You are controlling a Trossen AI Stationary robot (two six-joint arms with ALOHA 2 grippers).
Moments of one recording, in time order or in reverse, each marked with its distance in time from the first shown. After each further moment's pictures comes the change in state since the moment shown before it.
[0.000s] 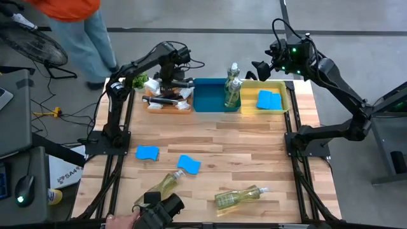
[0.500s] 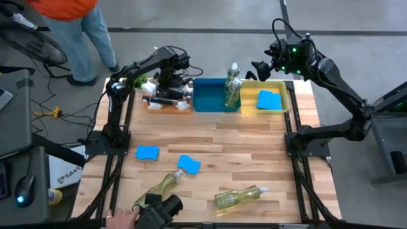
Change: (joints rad) left arm 0.001 0.001 -0.105 0.000 -0.001 0.136; right arm 0.000 0.000 0.000 0.004 -0.011 -0.005
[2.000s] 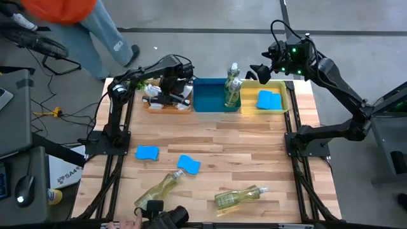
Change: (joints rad) left arm -0.082 -0.006 -0.097 0.035 -0.093 -0.119; right arm 0.000 0.000 0.000 -0.012 -0.081 -0.035
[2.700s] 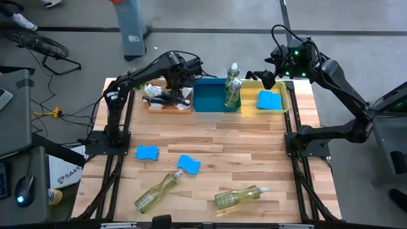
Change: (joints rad) left arm -0.185 -0.105 0.255 -0.036 0.014 -0.287; right arm 0.000 -0.034 0.000 -0.117 -0.034 -0.024
